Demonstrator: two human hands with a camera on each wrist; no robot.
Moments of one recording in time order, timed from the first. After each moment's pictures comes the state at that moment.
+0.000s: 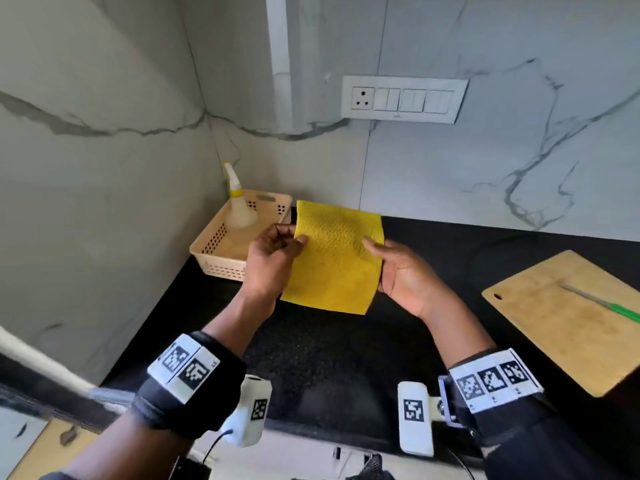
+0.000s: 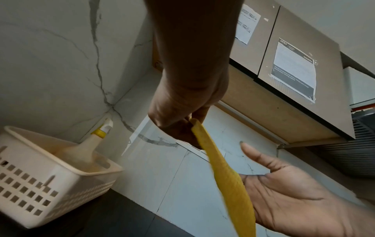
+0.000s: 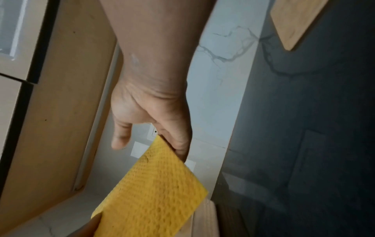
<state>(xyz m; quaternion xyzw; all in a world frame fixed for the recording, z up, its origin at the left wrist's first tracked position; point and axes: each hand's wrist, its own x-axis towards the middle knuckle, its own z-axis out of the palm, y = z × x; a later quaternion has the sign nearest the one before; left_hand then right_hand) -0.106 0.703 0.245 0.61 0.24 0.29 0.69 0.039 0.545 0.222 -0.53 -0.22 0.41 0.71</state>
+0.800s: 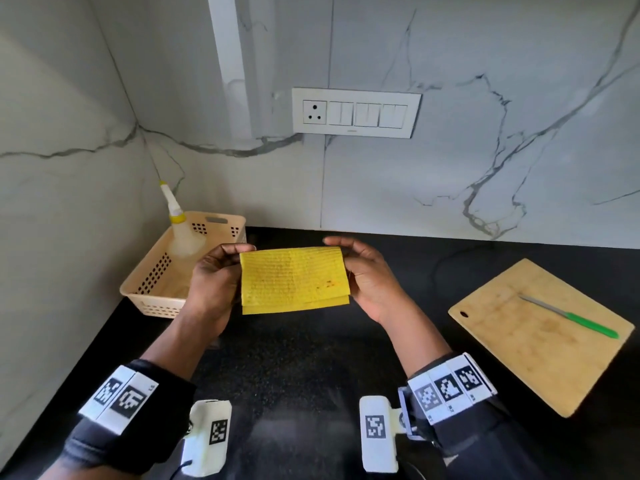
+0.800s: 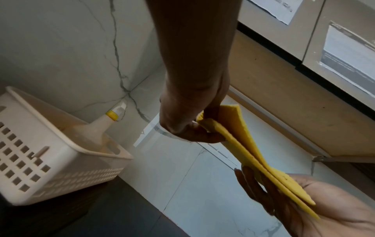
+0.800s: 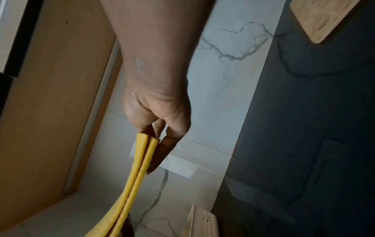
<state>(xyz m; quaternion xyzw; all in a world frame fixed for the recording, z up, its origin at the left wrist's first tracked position) -0.052 0.753 0.218 0.57 0.24 0.27 0.74 0.085 0.573 0.222 -0.61 -0.17 0.29 0.72</state>
